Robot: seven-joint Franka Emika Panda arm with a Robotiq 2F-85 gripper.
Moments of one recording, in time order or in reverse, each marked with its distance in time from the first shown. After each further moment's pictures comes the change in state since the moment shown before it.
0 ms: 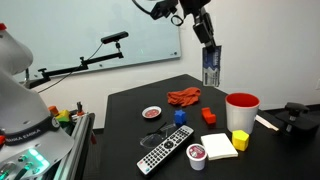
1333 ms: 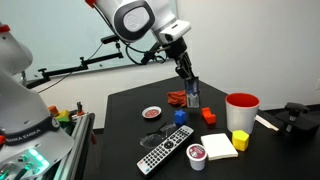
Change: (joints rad) arm 0.014 0.092 0.093 -0.271 -0.001 0.407 0.001
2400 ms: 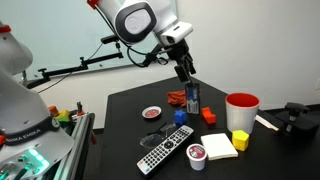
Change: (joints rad) arm -0.006 0.020 -0.012 0.007 0.001 0.019 0.000
